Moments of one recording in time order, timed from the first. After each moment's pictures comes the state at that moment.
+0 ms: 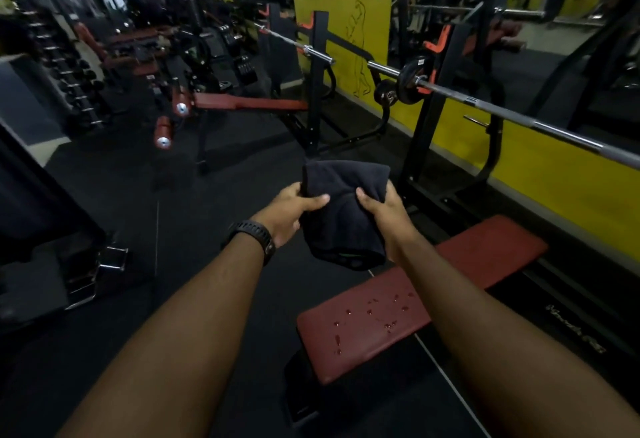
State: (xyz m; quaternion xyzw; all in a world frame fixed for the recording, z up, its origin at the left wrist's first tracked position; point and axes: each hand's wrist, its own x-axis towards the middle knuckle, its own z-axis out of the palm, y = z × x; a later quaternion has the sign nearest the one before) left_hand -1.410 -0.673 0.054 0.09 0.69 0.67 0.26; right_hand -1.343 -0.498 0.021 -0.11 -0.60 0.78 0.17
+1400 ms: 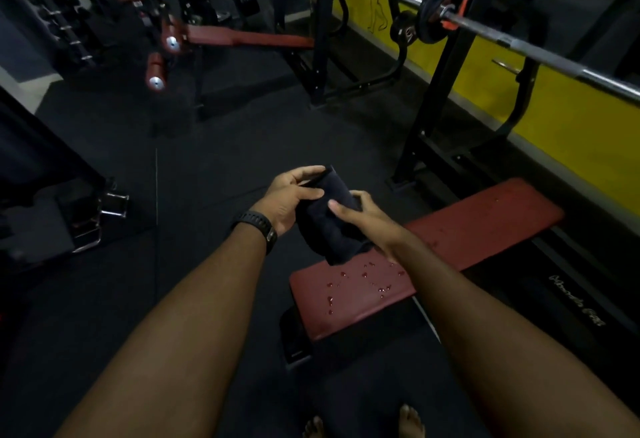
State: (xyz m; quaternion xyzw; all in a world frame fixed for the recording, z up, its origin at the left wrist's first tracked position) left_hand -1.438 -0.643 -0.017 0.03 0.67 0.70 0.25; right_hand -1.361 -0.472 -0.060 -0.12 -0.70 0.69 -0.12
